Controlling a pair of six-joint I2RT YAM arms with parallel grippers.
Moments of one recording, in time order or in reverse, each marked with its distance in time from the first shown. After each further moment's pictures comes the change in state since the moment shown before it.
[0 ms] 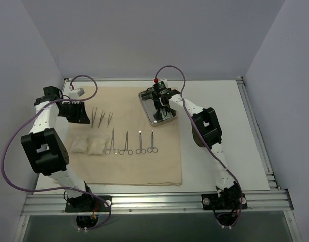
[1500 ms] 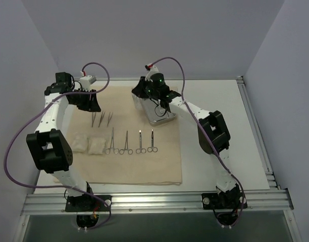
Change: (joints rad) left arm -0.170 0.001 0.167 -0.002 -0.009 -0.085; right arm 0.073 -0.241 -0.221 0.572 -0.509 0.313
